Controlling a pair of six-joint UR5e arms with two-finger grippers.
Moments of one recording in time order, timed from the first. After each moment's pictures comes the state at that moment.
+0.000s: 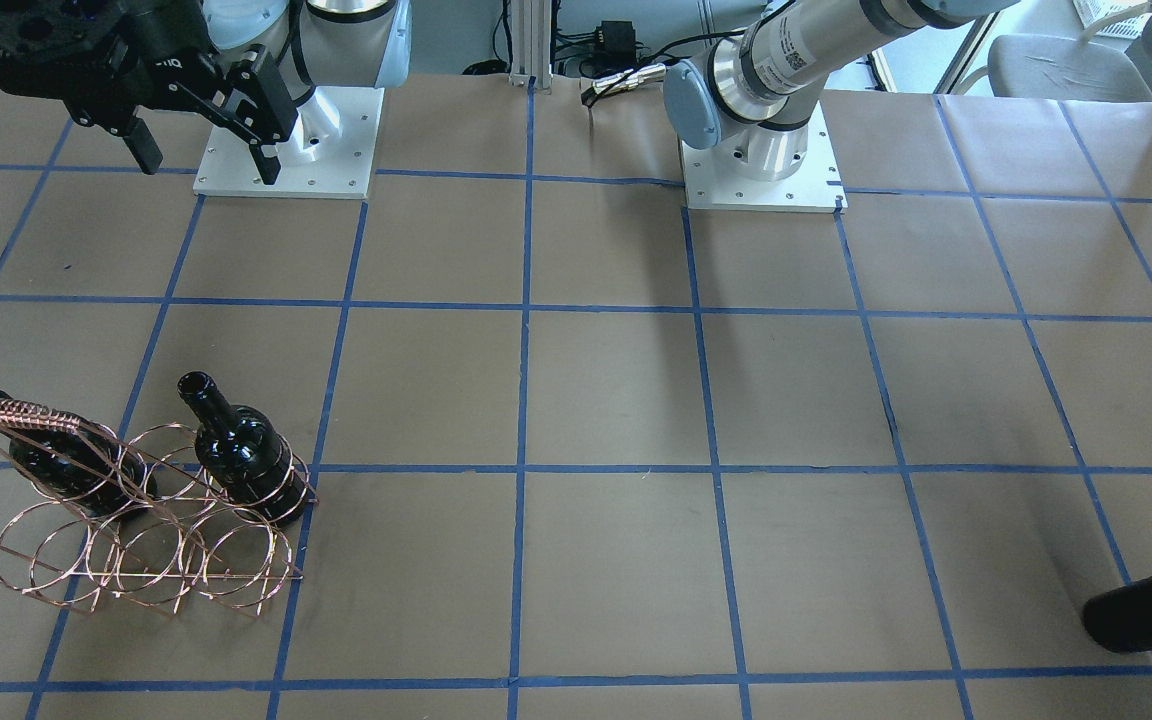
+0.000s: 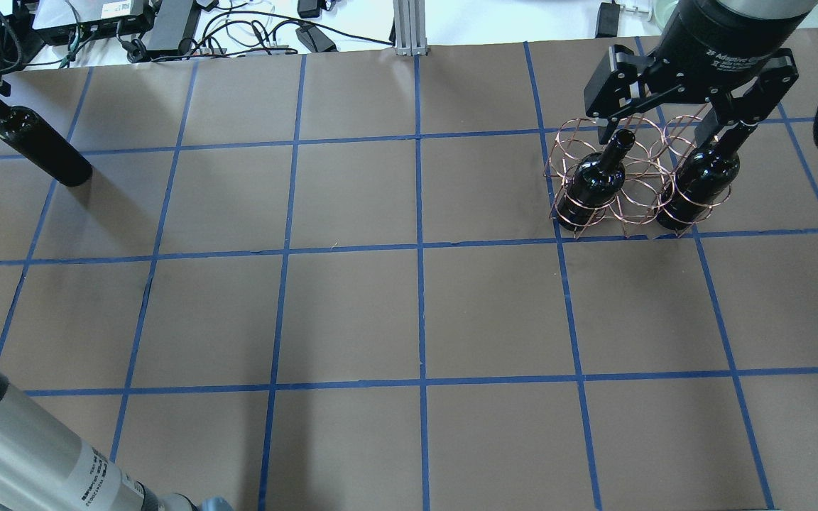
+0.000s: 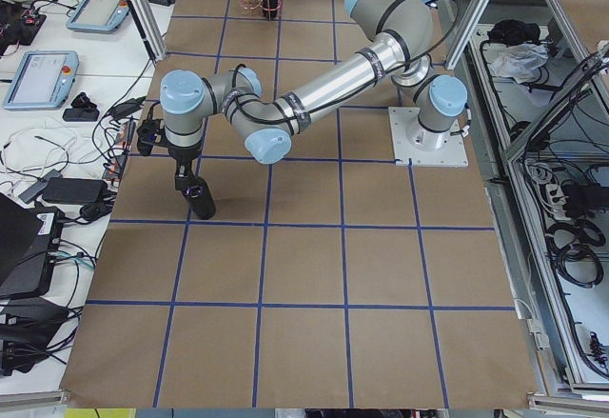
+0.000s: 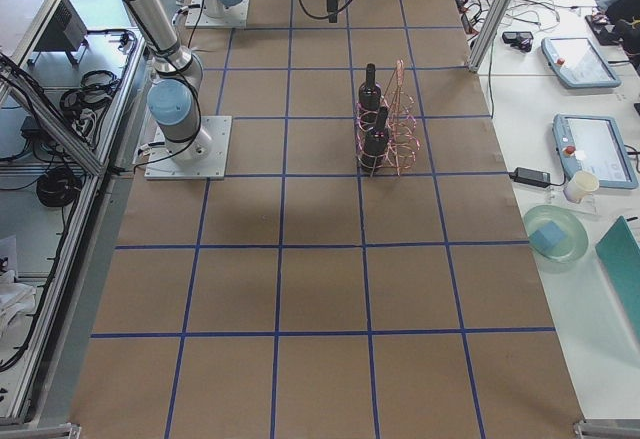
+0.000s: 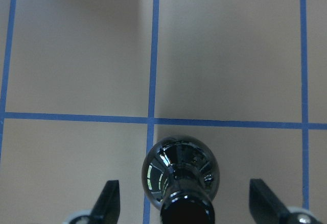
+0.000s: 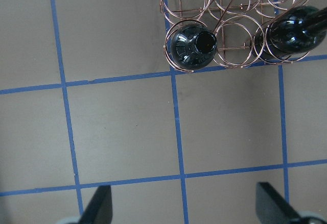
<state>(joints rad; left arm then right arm) -0.98 -2.18 -1.09 -1.22 1.45 0.54 1.58 -1.65 1.48 -1.46 -1.57 0.10</state>
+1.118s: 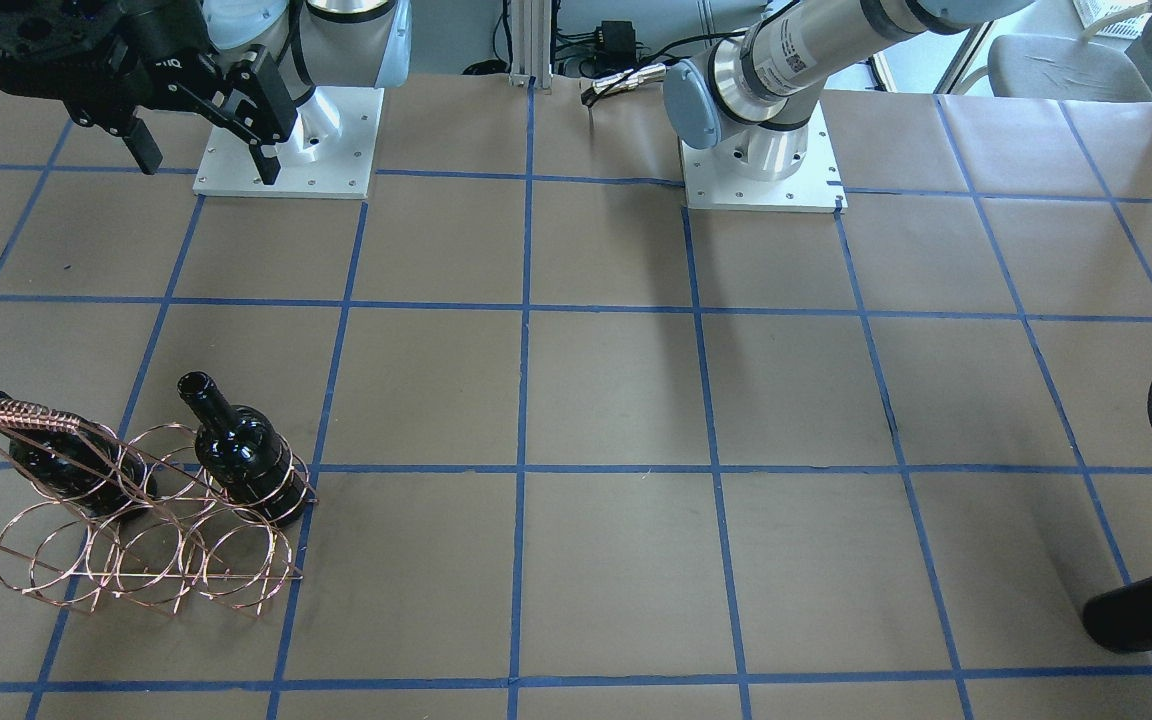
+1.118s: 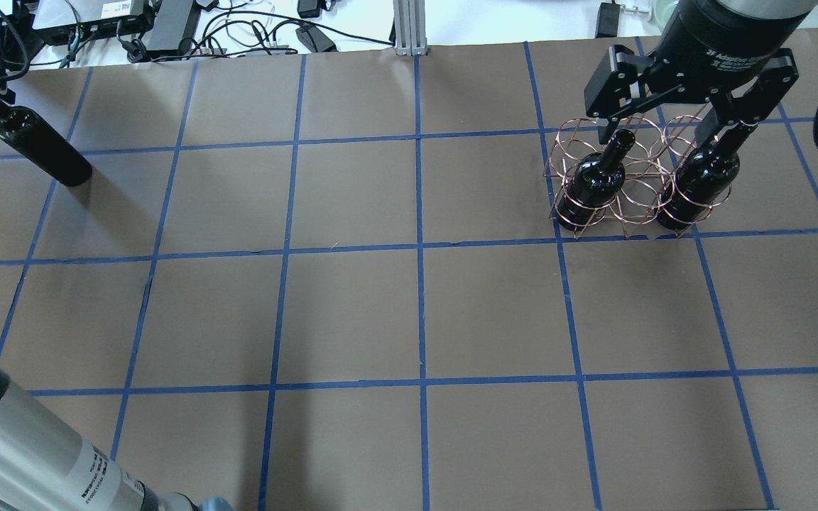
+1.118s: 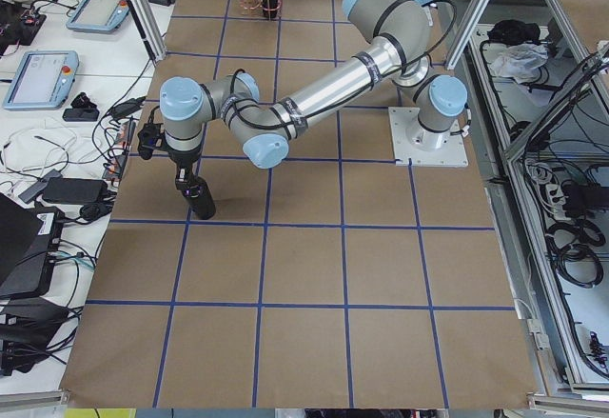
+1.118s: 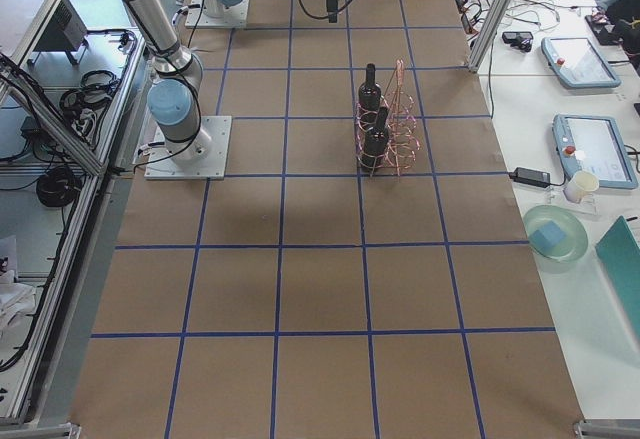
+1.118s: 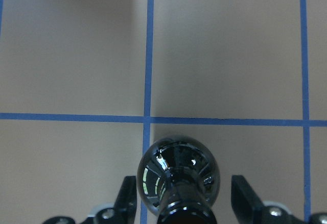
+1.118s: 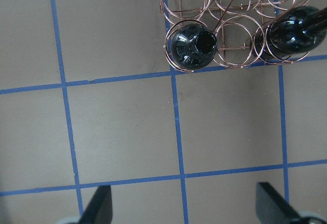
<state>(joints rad) -0.98 -2.19 -1.09 -1.22 1.45 0.55 1.58 -1.65 1.48 -1.46 -1.57 0.10</state>
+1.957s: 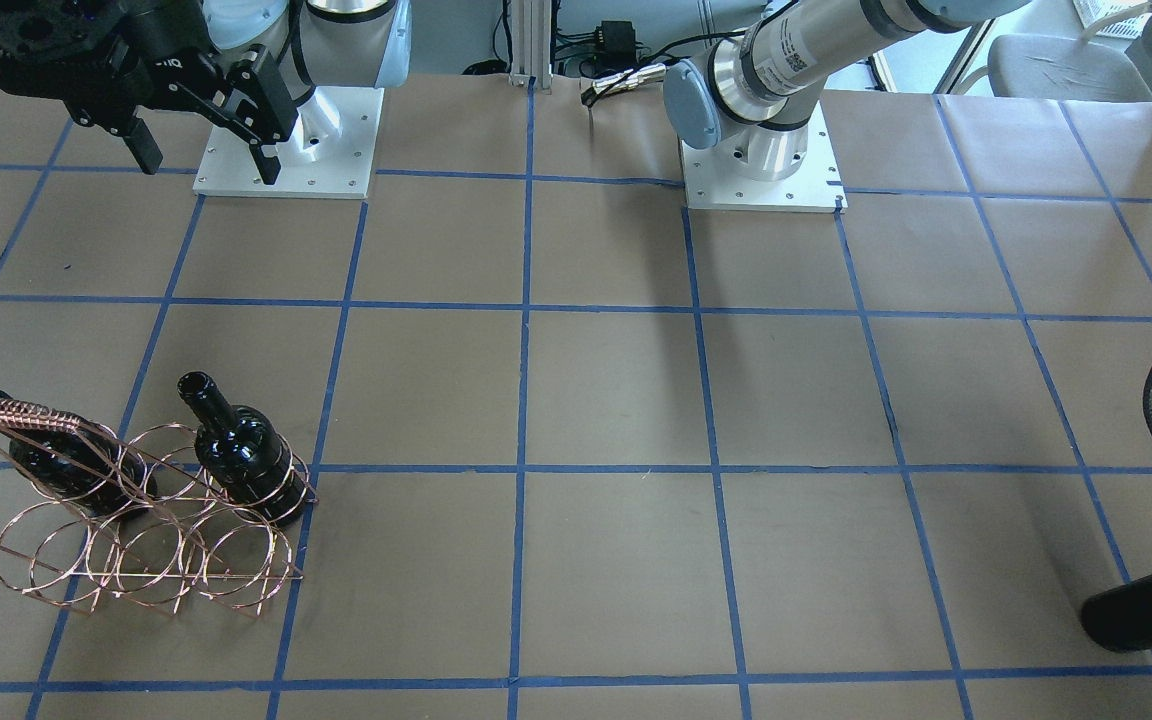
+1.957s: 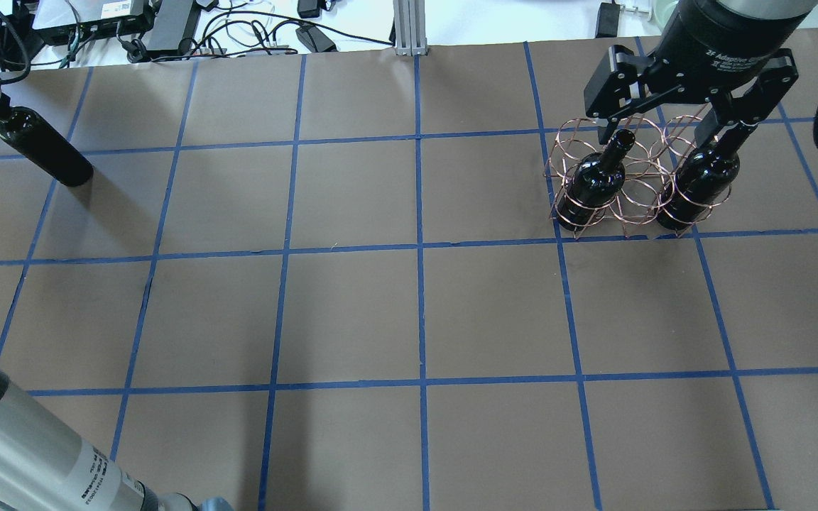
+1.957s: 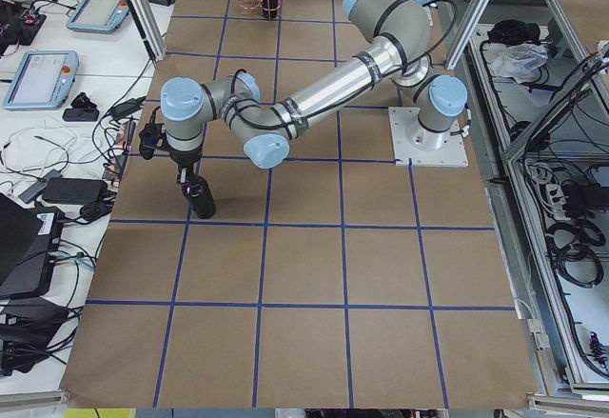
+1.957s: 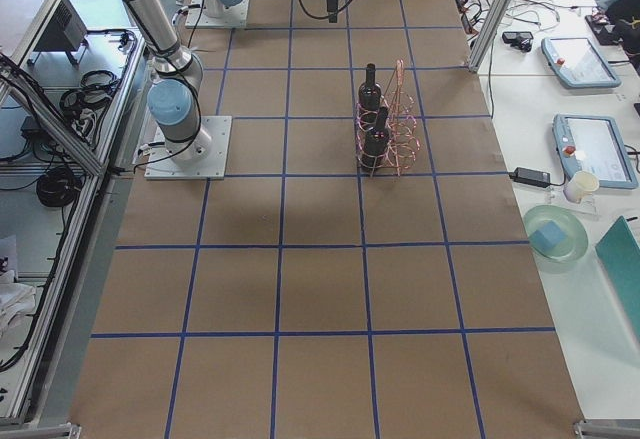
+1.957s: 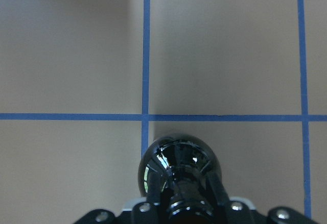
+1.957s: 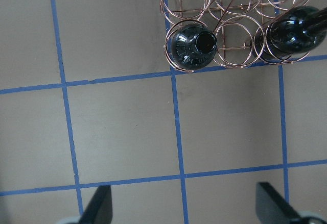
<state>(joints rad) -0.98 -2.19 -1.10 -1.23 1.45 0.57 1.58 -1.65 1.48 -1.46 -1.57 0.10</state>
